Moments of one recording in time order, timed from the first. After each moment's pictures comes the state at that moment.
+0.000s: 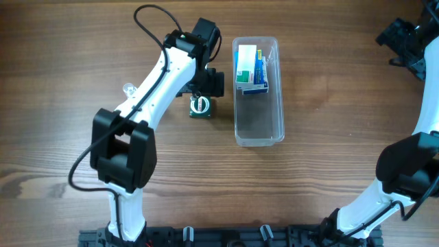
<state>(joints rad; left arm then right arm) -0.44 2.09 1.79 -1.19 -0.03 -0.40 -0.32 1.95 1.99 -1.19 0.13 0.46</state>
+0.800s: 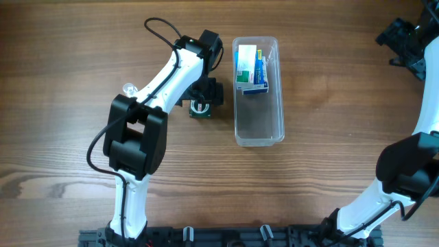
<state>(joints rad) -0.44 2.21 1.79 -1.20 -0.02 -0.43 -0.32 1.95 1.99 -1.19 0.13 0.46</state>
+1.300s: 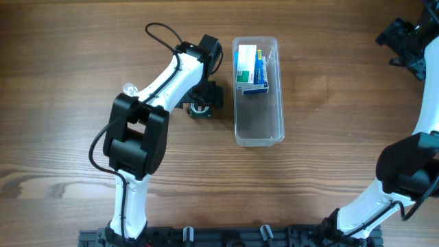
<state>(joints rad) -0.44 2.21 1.72 -1.11 -0.02 -0.43 -0.32 1.95 1.99 -1.19 0.13 0.46</state>
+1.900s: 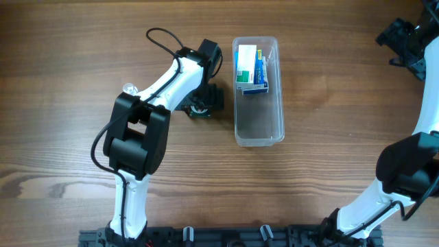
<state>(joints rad) -0.44 2.21 1.66 -1.02 0.00 -0.43 -0.32 1.95 1.99 -1.19 0.13 0.46</state>
